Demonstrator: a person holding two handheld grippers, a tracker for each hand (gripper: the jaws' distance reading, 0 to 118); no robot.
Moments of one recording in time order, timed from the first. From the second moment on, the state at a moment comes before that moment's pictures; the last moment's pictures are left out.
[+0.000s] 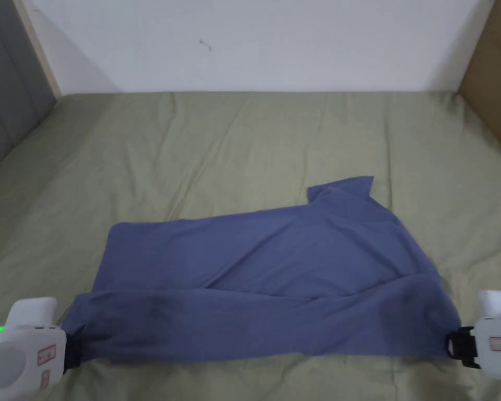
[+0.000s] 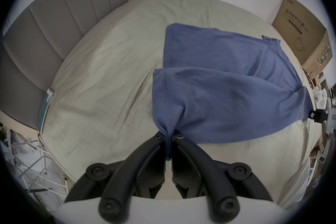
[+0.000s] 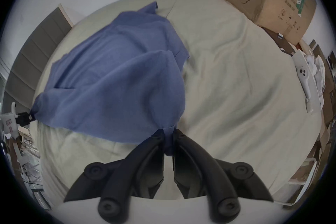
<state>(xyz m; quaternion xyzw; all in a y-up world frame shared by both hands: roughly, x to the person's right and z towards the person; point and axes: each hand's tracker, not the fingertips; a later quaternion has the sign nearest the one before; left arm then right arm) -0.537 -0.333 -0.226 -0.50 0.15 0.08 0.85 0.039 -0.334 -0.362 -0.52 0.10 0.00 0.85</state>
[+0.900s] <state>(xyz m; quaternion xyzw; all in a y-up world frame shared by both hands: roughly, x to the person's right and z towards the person) -0.477 -0.283 -0.154 -0.43 0.13 0.05 0.89 0.051 -0.283 -0.251 -0.46 0.09 -0.02 0.88</state>
